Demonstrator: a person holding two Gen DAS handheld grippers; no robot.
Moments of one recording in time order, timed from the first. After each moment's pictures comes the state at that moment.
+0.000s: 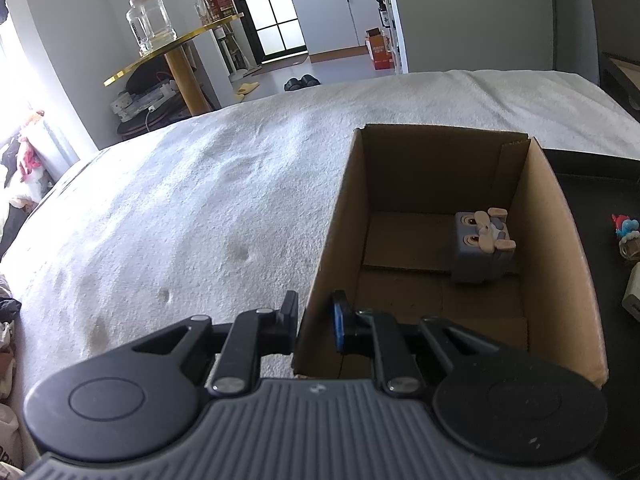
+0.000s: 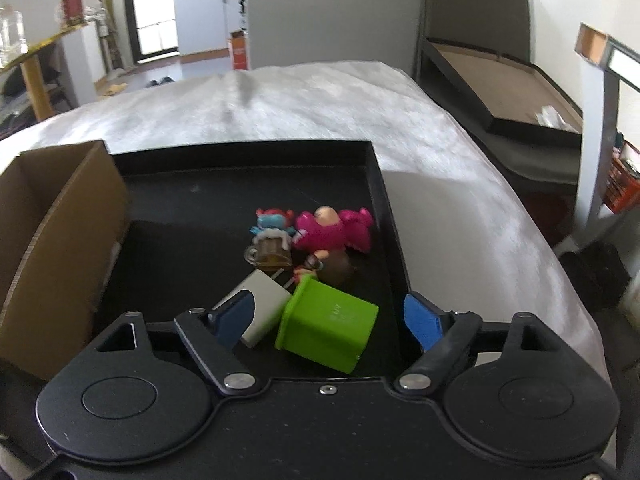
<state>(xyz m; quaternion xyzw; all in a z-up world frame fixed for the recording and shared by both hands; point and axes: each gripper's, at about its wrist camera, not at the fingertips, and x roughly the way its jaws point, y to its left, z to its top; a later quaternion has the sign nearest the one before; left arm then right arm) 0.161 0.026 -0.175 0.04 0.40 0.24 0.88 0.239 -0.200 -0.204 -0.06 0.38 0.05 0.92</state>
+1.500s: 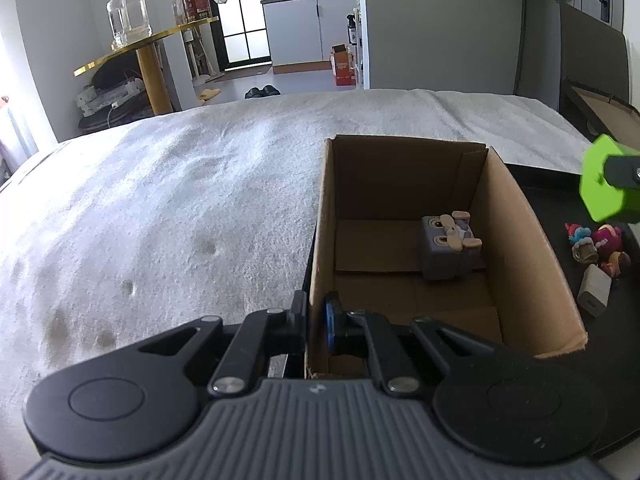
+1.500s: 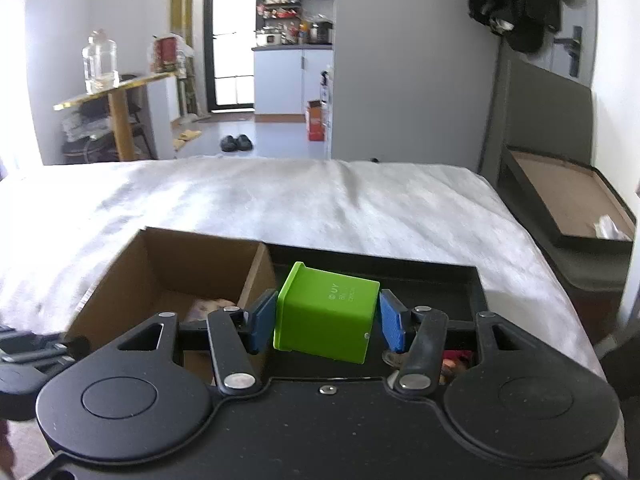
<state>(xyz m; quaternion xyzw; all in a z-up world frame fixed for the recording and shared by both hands) 0.135 0.041 -0.174 -0.02 0.38 0.17 0.91 0.205 -0.113 -0.128 -0.08 0.27 0.16 0.95</state>
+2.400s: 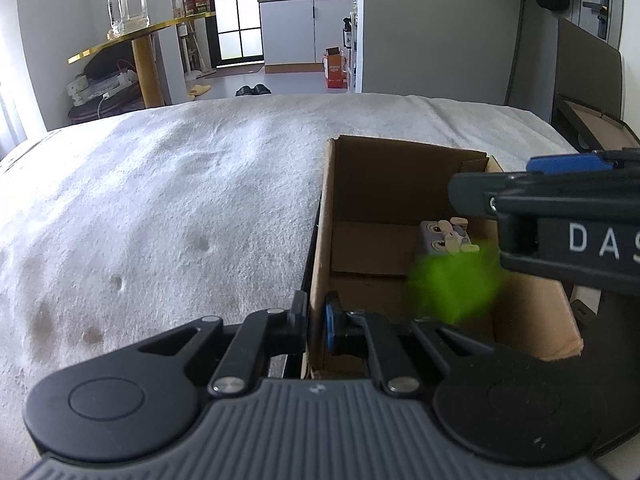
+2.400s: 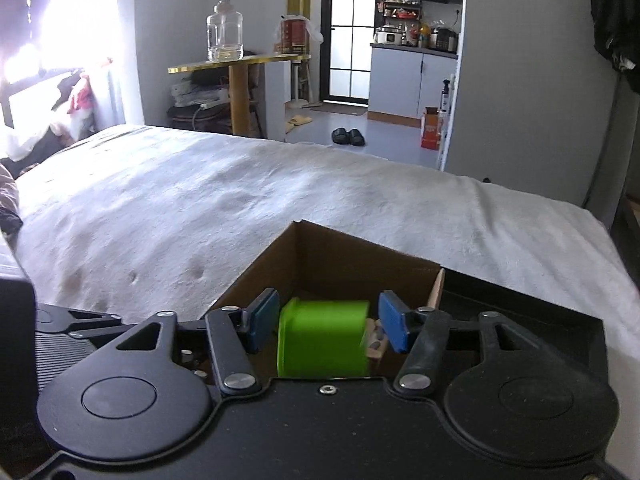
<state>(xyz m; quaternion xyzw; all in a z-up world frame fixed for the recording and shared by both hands) 0.134 0.054 -0.176 -0.04 0.37 0.15 0.91 0.186 -0.024 -0.130 -0.14 0.26 0.31 0.90</state>
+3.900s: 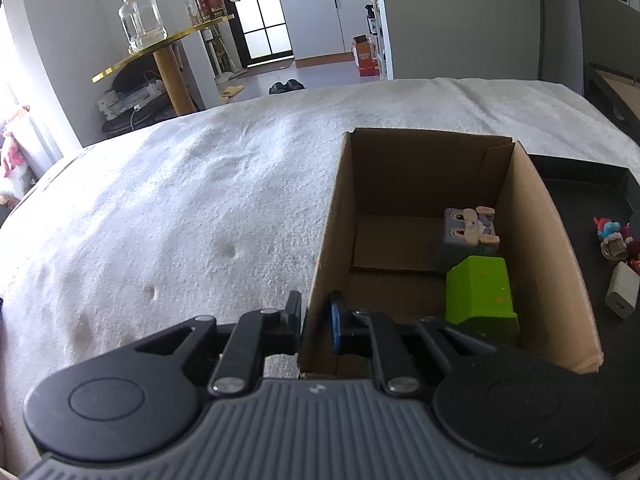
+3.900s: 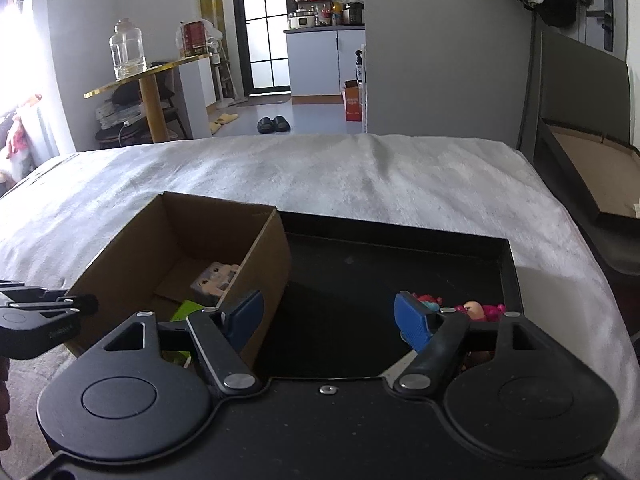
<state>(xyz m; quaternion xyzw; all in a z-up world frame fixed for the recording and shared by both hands) 0.151 0.029 -0.175 0.02 0.39 0.21 0.89 0.216 -0.139 -0.153 -0.06 0.30 0.22 0.93</state>
